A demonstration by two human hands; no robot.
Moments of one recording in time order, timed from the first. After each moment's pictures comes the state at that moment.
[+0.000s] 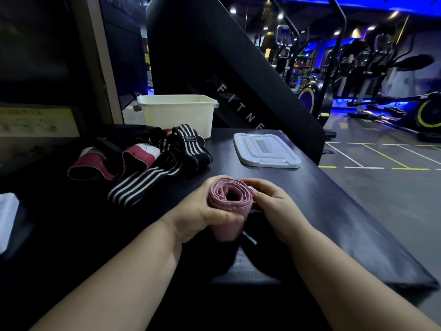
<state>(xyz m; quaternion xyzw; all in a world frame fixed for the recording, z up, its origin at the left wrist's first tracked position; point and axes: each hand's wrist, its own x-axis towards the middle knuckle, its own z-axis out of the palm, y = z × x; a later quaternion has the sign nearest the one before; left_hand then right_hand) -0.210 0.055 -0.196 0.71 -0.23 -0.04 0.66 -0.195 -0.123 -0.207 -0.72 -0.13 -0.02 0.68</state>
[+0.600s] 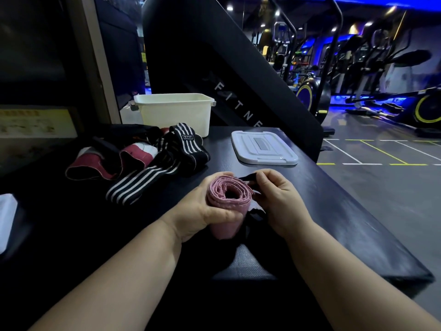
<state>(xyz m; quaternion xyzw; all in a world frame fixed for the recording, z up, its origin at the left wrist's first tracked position) -0.210 0.053 -0.204 0.70 -0.20 -0.05 0.68 -0.195 -0.124 -0.202 -0.62 -0.12 -0.05 0.78</state>
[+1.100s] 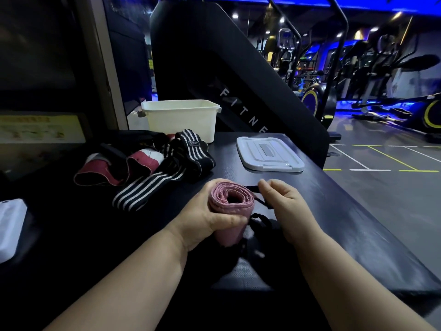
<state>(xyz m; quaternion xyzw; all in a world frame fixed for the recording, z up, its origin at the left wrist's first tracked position) -0.208 0.054 -0.206 0.70 -0.18 -0.02 0.69 -0.194 -0.131 -0.202 -0.72 -0.13 -0.11 0.67</state>
